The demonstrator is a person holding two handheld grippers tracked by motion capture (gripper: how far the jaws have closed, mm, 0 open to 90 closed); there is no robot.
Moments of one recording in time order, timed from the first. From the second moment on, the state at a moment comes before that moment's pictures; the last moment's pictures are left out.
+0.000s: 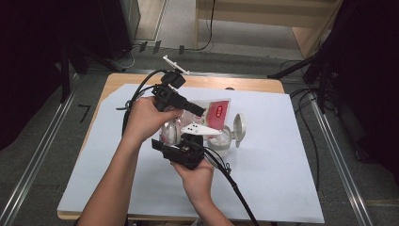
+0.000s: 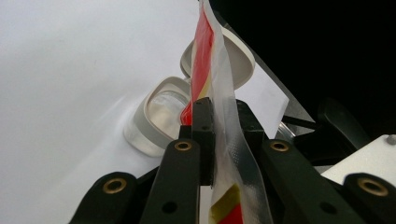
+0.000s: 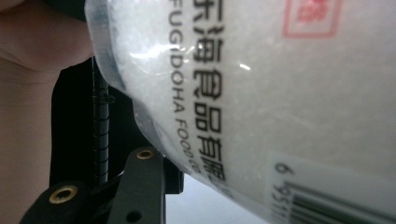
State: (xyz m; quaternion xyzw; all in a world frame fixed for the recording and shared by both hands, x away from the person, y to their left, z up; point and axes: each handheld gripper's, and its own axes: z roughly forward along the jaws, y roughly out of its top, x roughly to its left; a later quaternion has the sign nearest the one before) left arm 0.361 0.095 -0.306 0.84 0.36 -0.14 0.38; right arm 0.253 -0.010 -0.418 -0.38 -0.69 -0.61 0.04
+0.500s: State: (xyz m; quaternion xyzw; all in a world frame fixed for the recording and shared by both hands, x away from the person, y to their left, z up) left arm 0.361 0.095 -0.306 0.85 0.35 -0.13 0.38; right arm 0.253 -0.010 -0.418 -0.39 -0.69 -0.61 0.04
